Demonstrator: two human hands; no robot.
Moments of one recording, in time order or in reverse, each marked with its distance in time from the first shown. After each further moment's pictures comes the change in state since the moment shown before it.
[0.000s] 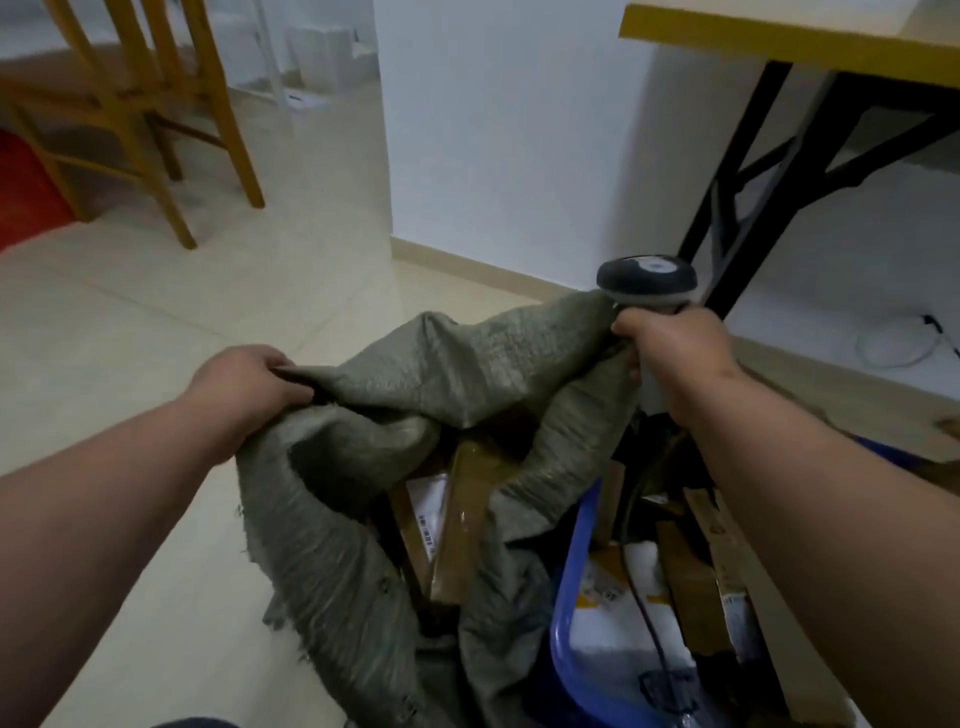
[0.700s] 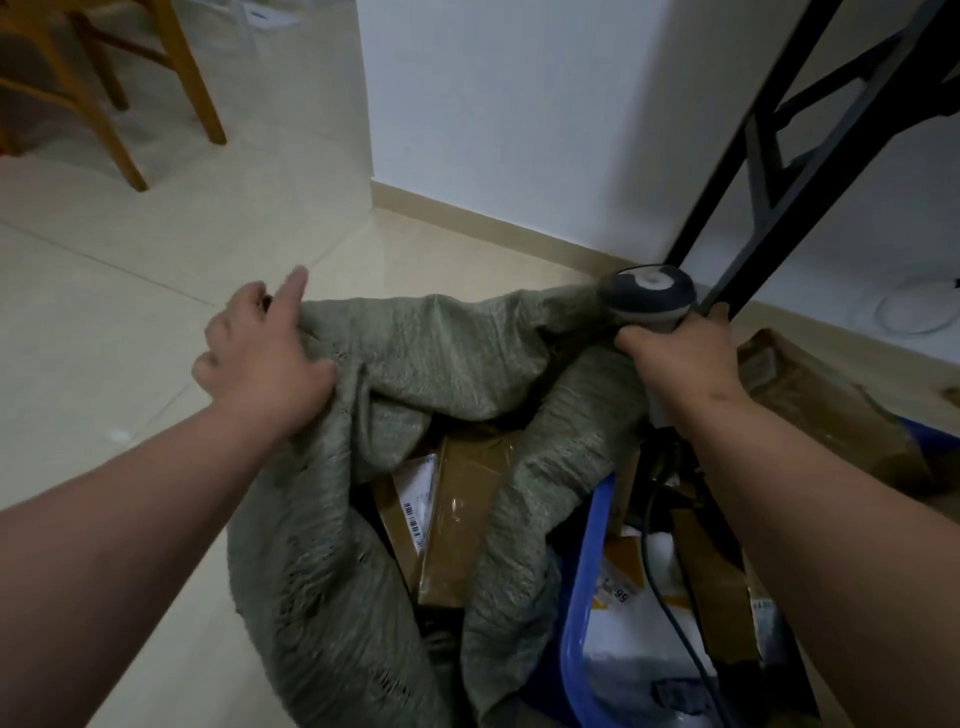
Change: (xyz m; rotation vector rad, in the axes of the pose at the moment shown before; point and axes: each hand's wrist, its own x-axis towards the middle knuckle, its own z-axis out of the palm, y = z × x) left_hand 0.044 -0.005 0.079 0.264 0.230 0.163; right_hand 0.034 0.063 0.030 -0.296 0.024 -0.014
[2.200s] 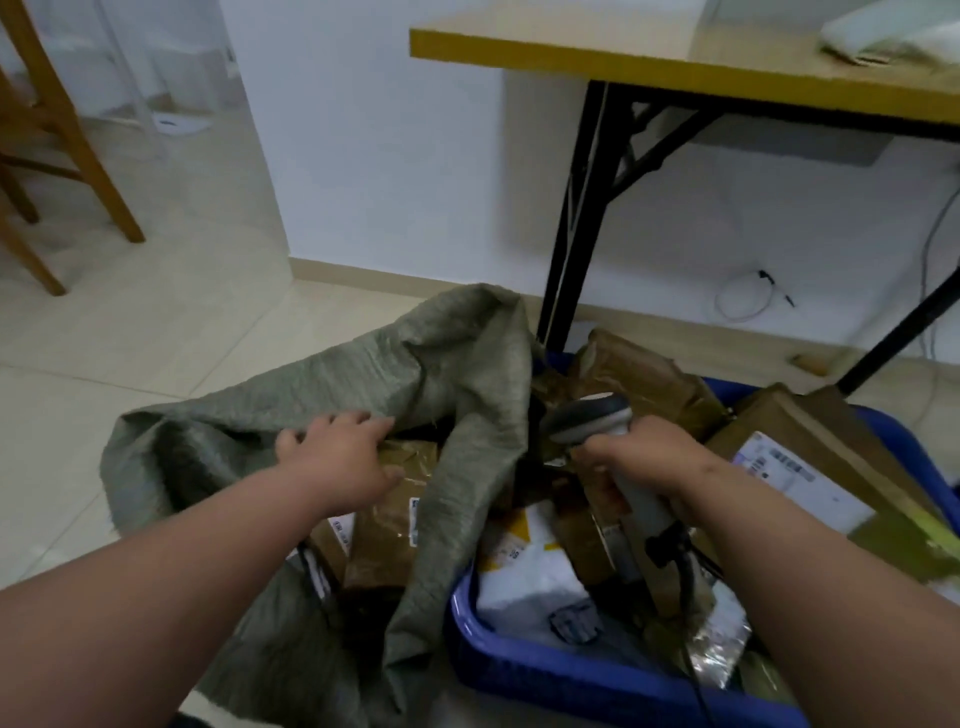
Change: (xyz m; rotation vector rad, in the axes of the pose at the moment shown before) left_hand -0.117 0.104 -0.009 0.381 -0.489 0.439; right_hand -0.113 0.055 -0.141 -0.084 -0.389 0.311
